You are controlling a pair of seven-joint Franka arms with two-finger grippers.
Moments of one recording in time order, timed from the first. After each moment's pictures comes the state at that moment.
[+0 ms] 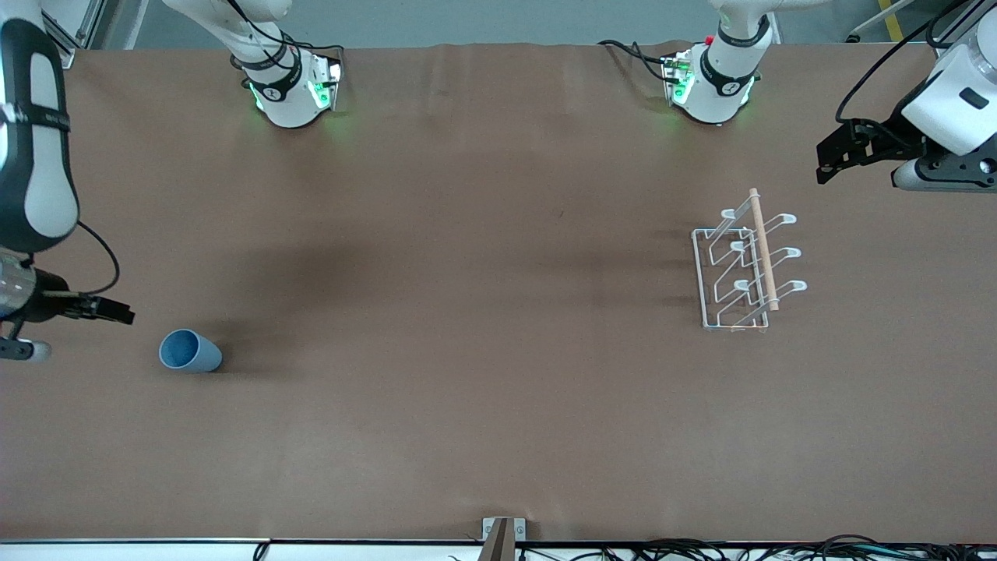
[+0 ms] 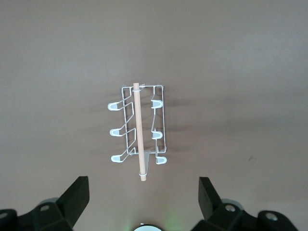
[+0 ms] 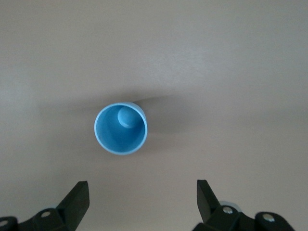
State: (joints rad) left arm 0.06 -0.03 -0.20 -1.52 0.00 1.47 -0.07; right arm -0.15 0.38 -0.08 -1.65 0.03 1.98 -0.10
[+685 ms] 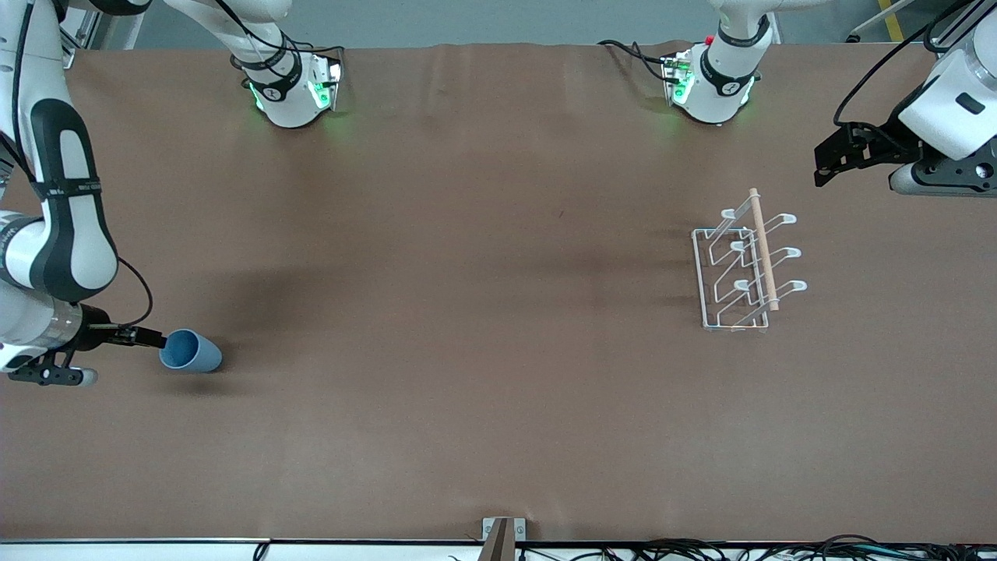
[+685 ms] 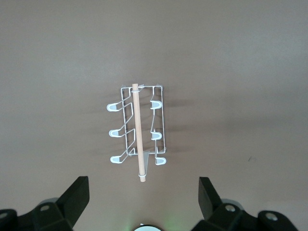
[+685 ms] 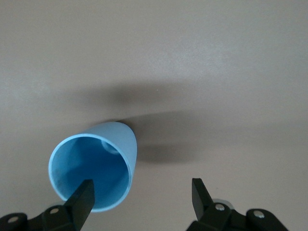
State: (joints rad) left arm 0.06 -0.02 -0.20 -1.52 0.00 1.47 -0.07; right arm -0.18 0.55 -0.07 -1.65 0.09 2.14 -0.19
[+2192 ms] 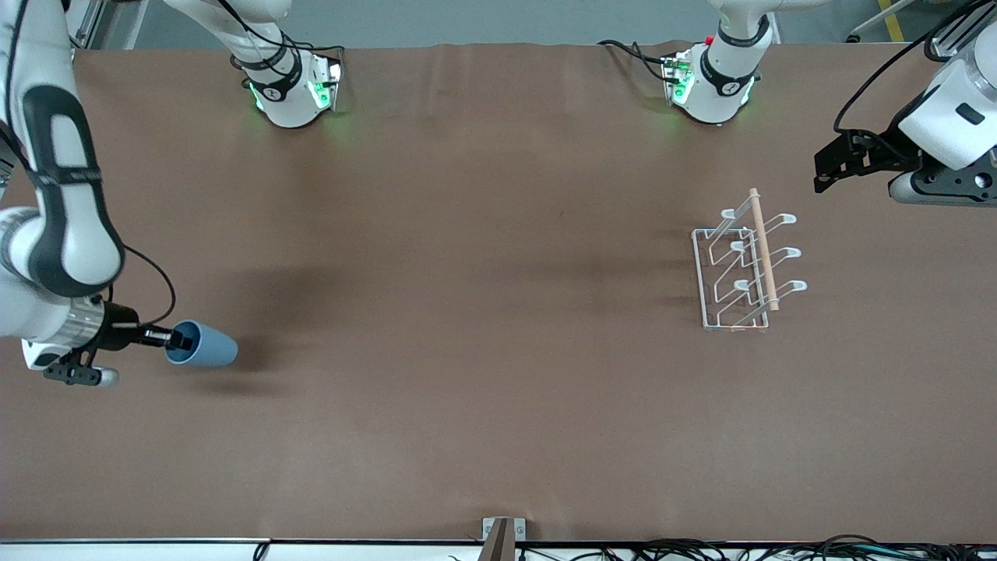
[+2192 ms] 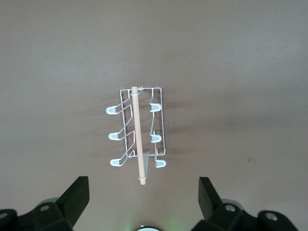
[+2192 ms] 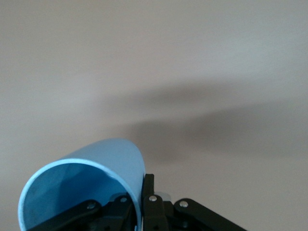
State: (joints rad) left arm 0.06 0.01 -0.20 -1.50 0.00 1.47 -0.06; right arm -0.17 0.43 0.00 -1.68 0.43 1.98 -0.19
